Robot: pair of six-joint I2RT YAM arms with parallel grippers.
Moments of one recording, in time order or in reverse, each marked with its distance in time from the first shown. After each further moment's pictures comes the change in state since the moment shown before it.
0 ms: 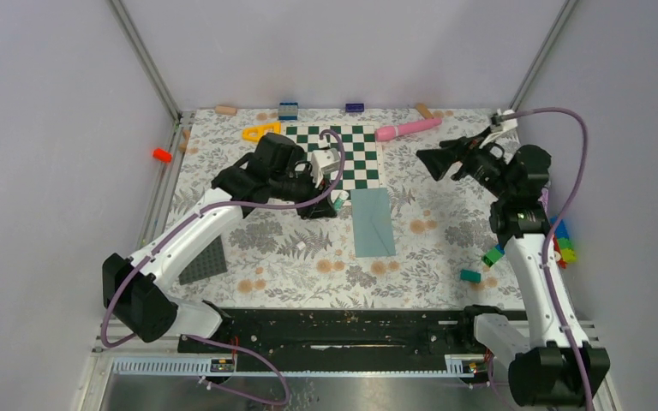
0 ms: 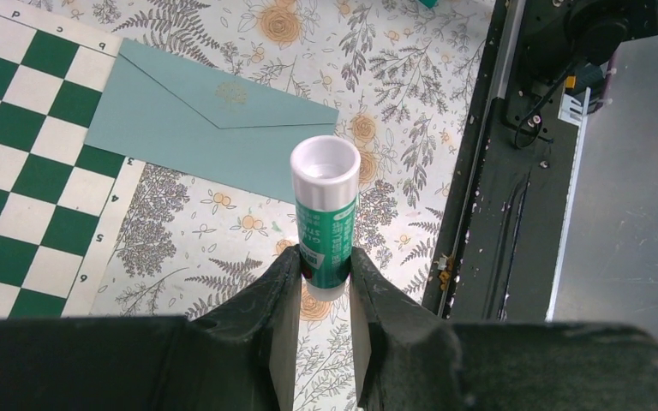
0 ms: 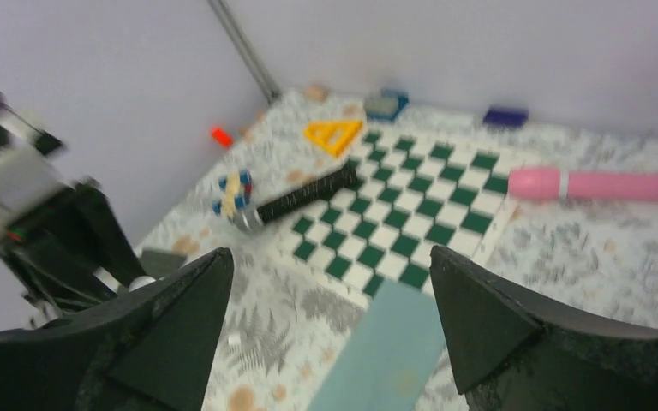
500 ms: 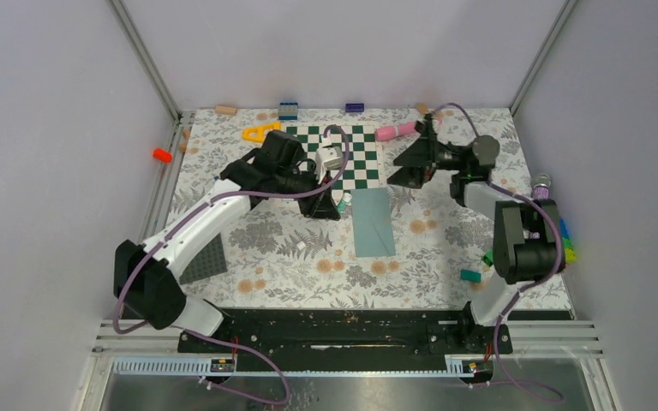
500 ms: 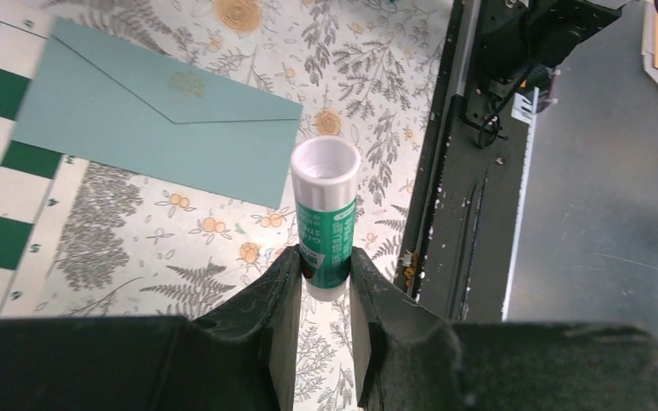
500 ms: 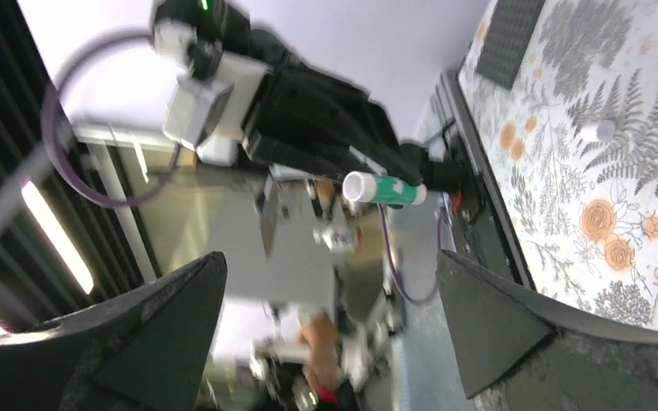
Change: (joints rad) left arm 0.019 0.114 0.039 -0.034 0.129 -0.032; right arm 0.106 0.793 0.083 1.107 -0.883 1.414
